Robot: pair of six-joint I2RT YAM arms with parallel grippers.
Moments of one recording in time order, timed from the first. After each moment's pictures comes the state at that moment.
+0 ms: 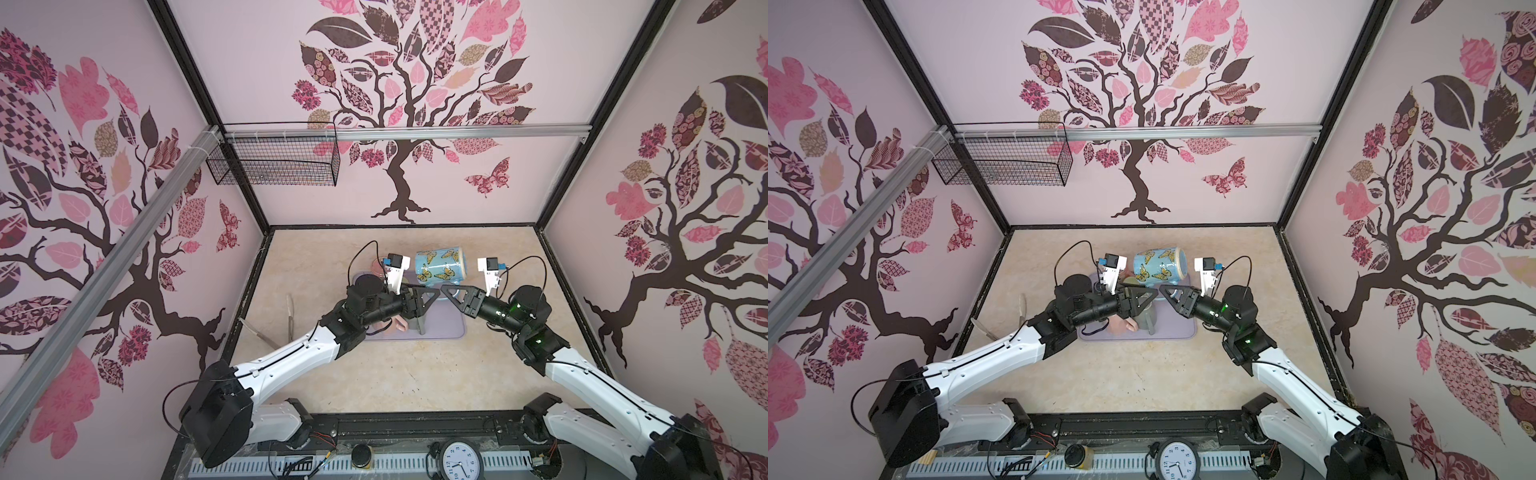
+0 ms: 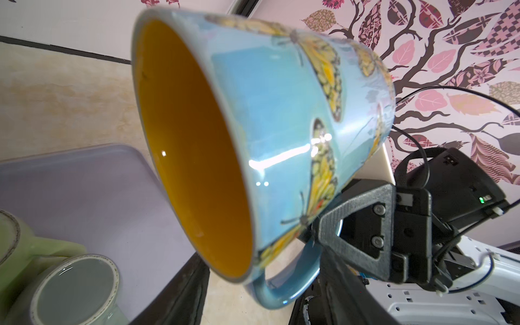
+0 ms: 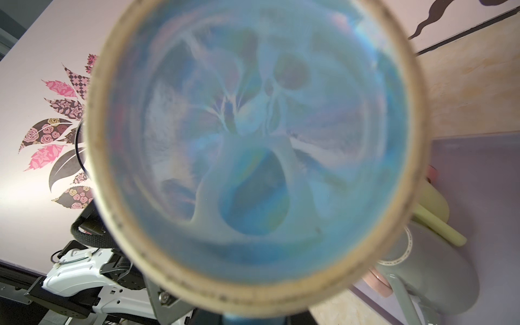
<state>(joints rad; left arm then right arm) -0.78 1.30 0.84 0.32 0.33 -0.67 0.46 0.94 0.55 0.42 -0.55 0.92</state>
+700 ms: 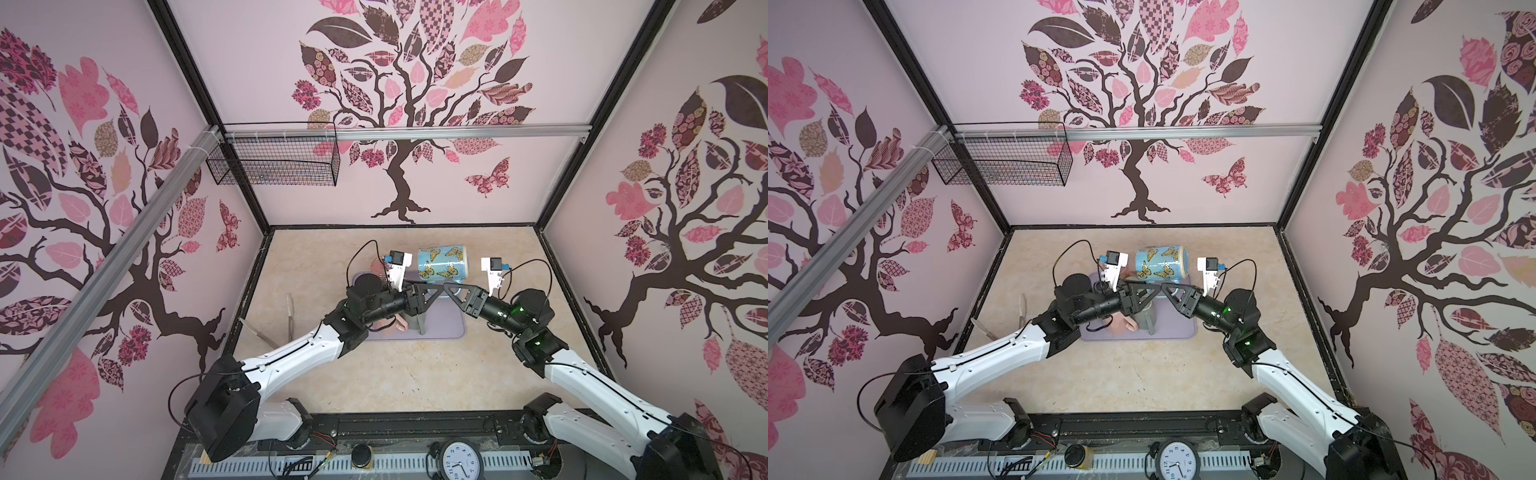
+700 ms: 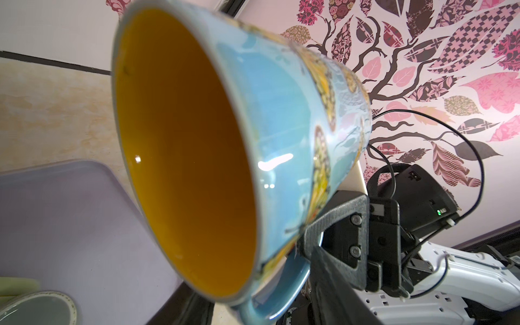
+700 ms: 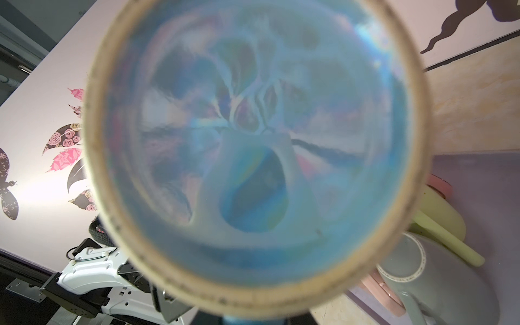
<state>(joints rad) -0.78 1.34 0.84 0.45 0.38 -0.73 0.46 0.94 0.51 0.54 -0.55 0.96</state>
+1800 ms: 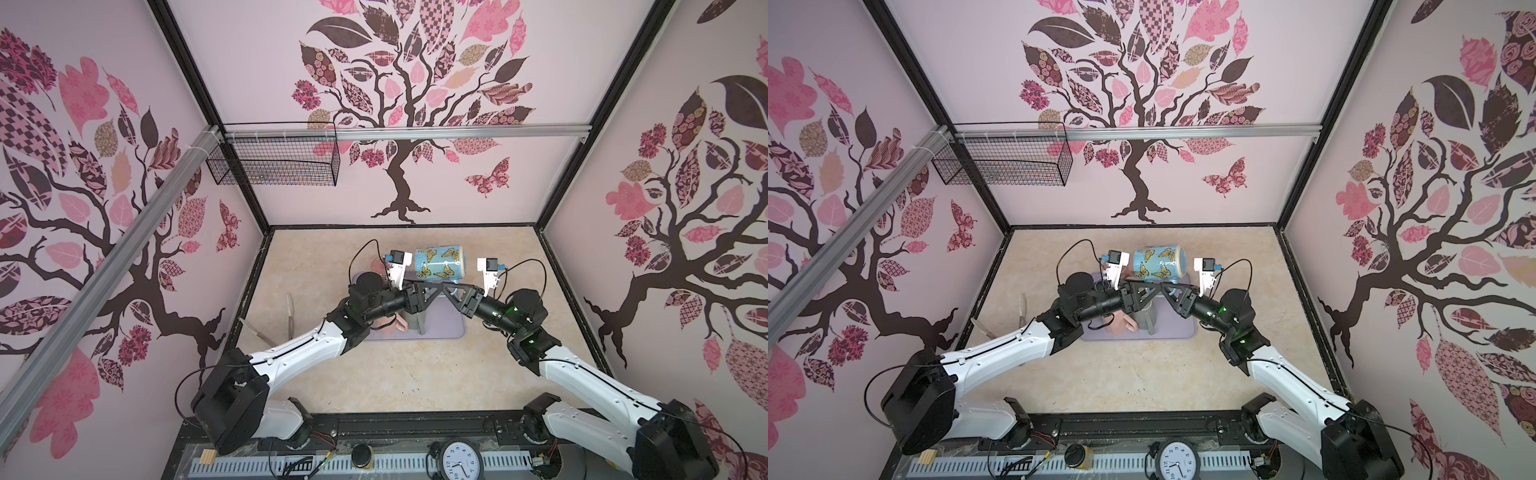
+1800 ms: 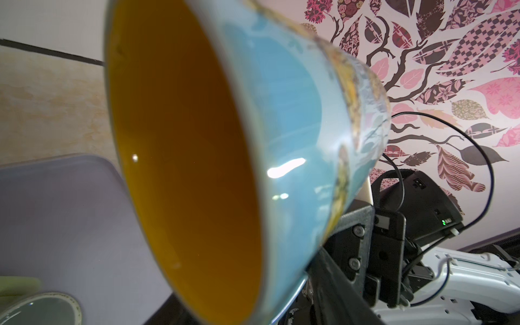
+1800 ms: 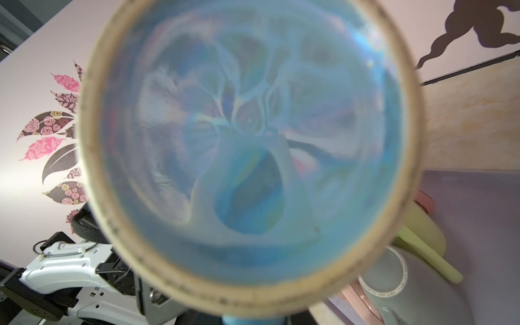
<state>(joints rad) -0.77 1.37 0.84 0.45 0.40 -0.73 0.48 1.01 0.50 0.59 -0.52 0.86</state>
